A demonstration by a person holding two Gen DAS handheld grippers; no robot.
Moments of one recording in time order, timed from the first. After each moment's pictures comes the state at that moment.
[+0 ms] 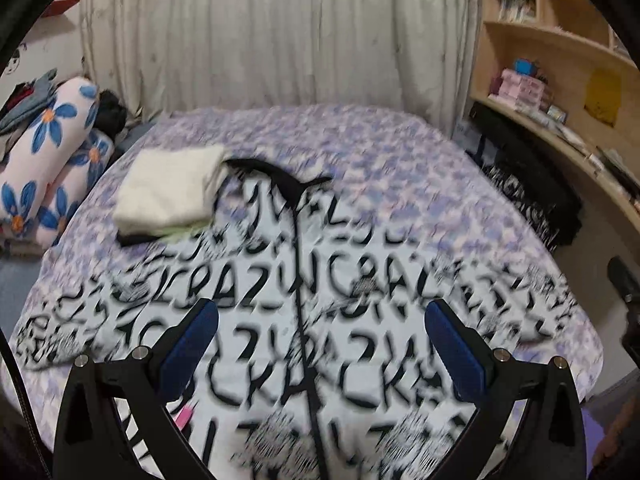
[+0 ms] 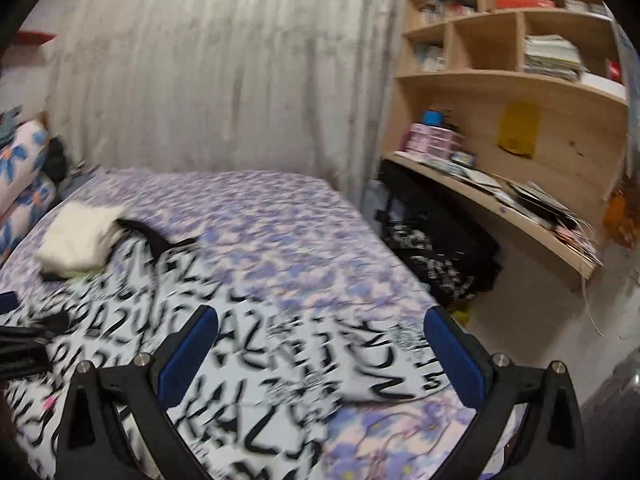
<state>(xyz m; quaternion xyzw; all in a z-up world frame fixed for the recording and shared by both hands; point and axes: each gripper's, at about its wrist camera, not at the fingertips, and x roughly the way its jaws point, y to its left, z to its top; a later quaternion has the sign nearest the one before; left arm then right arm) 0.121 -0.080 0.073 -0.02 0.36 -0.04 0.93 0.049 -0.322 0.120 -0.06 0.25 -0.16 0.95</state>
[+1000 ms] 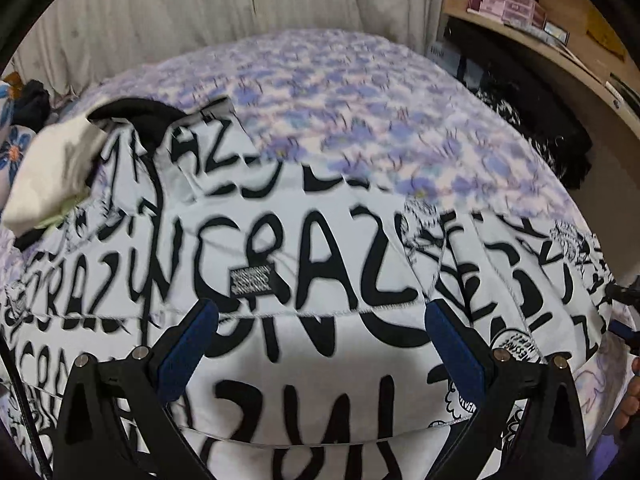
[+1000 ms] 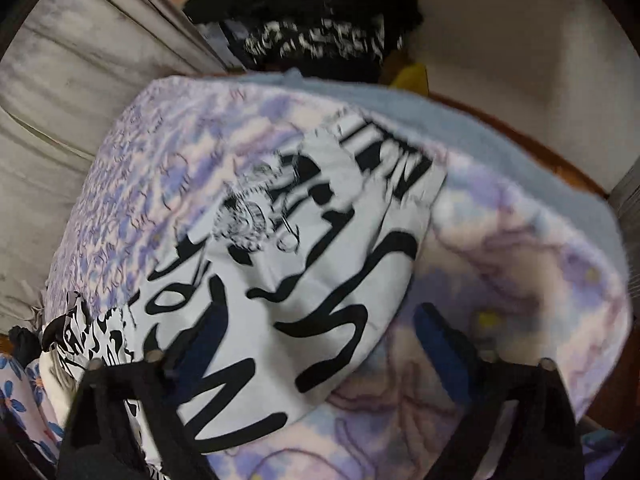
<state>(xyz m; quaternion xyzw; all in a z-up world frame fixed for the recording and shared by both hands) 0.262 -0.235 -0.094 0.01 0.47 -0.09 0.88 0.132 -0.645 -0.104 0.35 0.48 -0.23 0.77</state>
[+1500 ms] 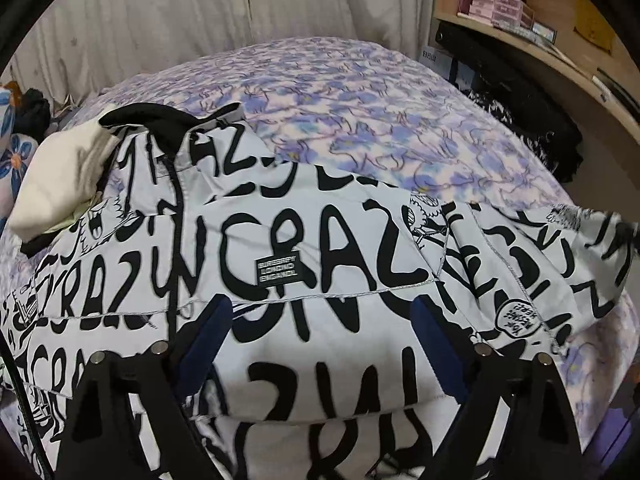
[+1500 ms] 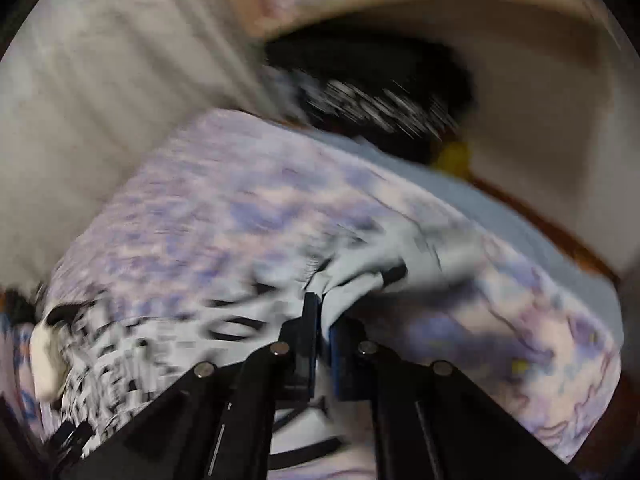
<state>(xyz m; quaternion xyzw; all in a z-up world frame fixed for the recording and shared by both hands) 0.233 -0.198 -0.070 0.02 0.45 -0.11 0.89 0.149 -0.547 0.000 0.20 0.35 -0.15 0.90</state>
